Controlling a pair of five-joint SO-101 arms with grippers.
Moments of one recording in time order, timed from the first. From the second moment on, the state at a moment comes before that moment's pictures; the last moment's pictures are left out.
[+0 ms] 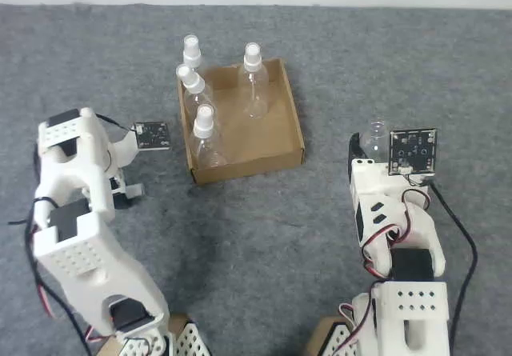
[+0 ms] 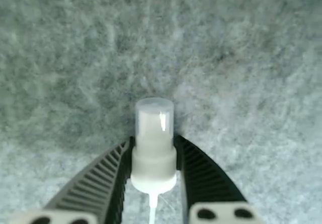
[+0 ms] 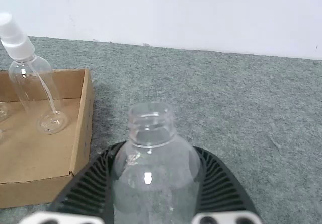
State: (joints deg) left arm -28.6 25.5 8.8 79.0 -89.4; right arm -3.3 -72.2 72.4 31.4 2.6
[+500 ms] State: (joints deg) left arm -28.6 25.0 8.2 82.9 -79.9; right arm -3.3 -72.2 72.4 31.4 2.6
